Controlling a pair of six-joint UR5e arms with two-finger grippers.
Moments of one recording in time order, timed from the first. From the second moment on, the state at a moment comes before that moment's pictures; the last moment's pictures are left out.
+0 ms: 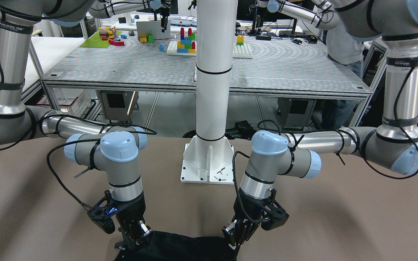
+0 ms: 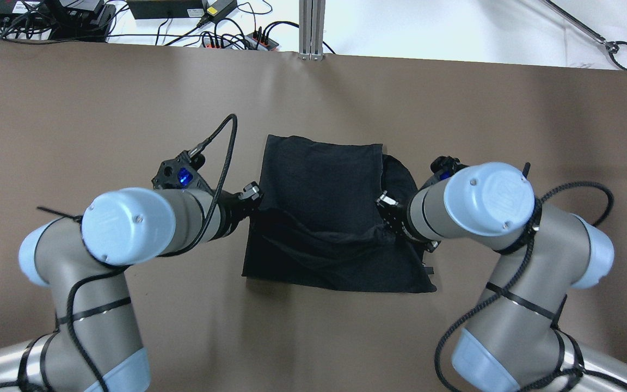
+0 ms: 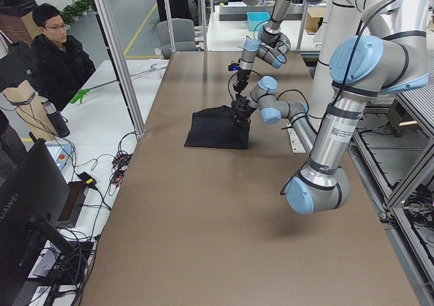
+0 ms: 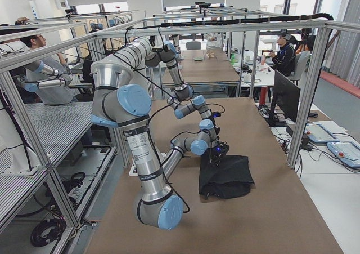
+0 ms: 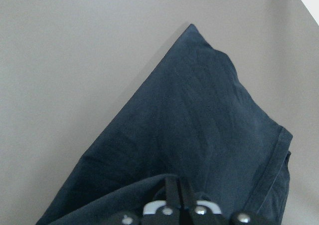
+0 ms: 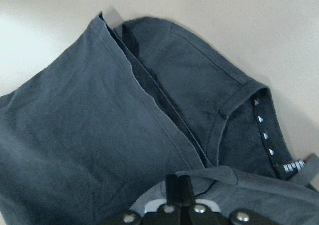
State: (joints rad) left arm -0.58 -2.22 -1.81 -1.80 -1.59 -1.92; right arm 0.68 -1.07 1.91 -1.54 1.80 1.79
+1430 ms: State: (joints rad) left arm -0.90 -2.48 -1.01 -2.27 -1.77 -1.45; right arm 0.98 -0.84 1.19 -1.16 1.82 1.06
